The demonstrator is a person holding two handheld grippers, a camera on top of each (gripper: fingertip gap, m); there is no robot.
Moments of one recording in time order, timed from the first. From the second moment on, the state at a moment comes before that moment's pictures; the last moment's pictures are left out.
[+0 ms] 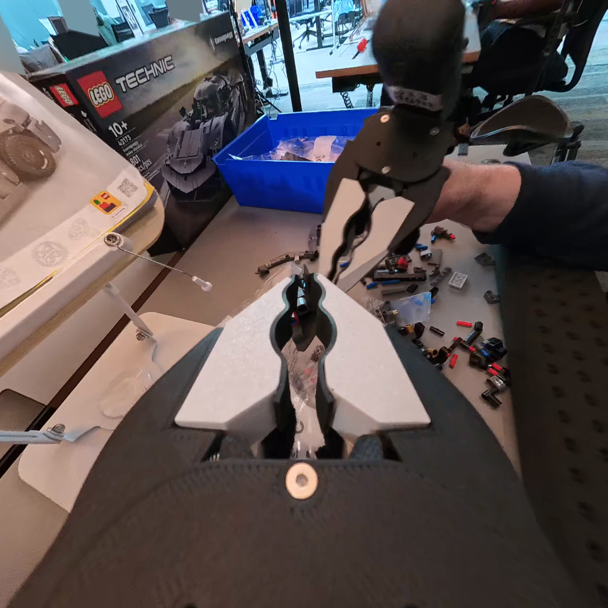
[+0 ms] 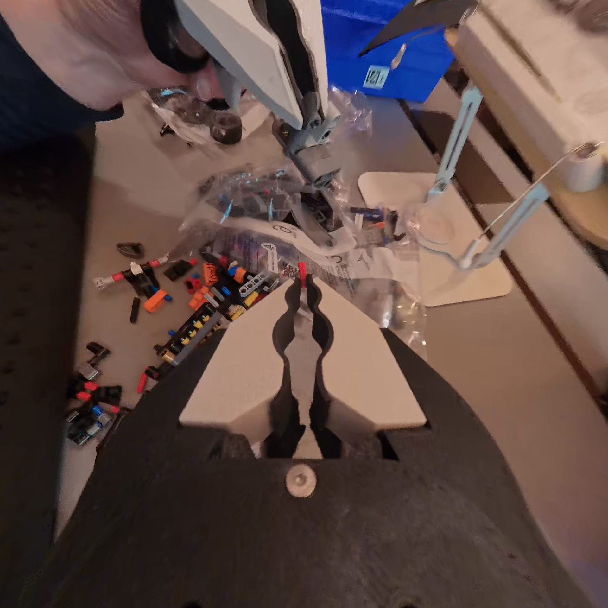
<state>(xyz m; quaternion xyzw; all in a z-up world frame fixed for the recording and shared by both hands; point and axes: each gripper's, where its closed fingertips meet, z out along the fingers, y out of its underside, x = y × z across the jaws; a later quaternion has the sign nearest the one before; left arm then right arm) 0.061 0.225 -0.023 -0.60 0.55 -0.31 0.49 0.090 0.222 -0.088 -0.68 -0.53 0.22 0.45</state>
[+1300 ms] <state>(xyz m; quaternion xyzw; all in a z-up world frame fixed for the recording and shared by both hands) 0.088 0.206 -0.025 -0.59 0.53 -0.39 0.47 0.064 0.208 -0.059 -0.64 -0.50 0.31 0.49</state>
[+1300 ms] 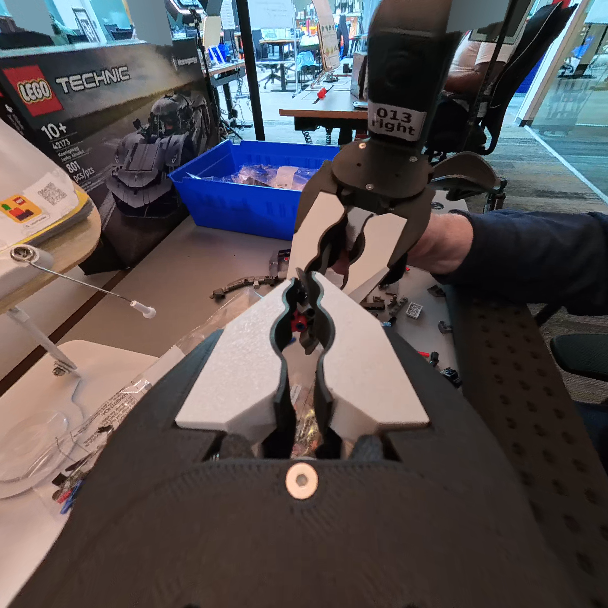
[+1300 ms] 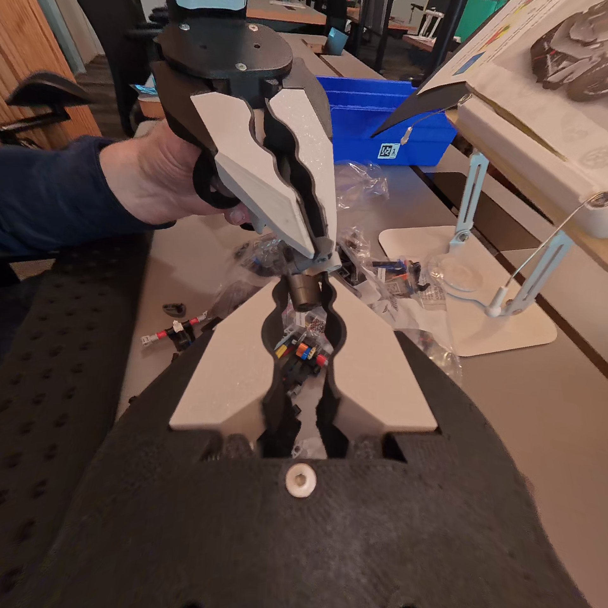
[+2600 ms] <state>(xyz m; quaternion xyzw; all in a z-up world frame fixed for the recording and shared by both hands) 0.085 0.203 -0.032 -0.61 0.51 -0.46 0.39 0.075 0.212 -0.070 -0.64 -0.56 0.10 0.52</state>
